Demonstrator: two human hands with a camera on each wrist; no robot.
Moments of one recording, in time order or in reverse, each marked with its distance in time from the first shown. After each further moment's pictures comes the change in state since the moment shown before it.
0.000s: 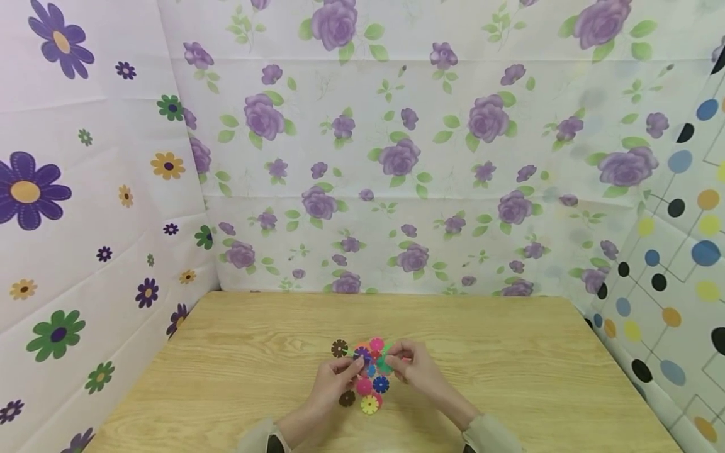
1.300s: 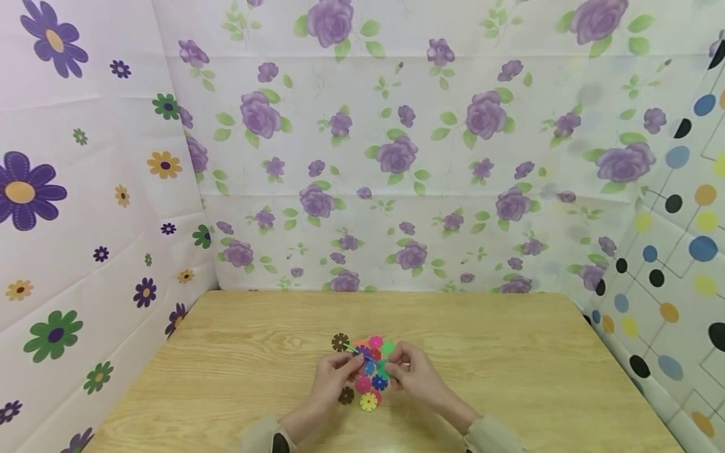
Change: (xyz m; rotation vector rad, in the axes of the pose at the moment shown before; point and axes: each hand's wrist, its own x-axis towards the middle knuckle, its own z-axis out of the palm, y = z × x) left_hand 0.004 0.000 0.003 -0.042 0.026 0.066; right_hand -0.009 0.005 0.006 -0.053 -0.011 -0.028
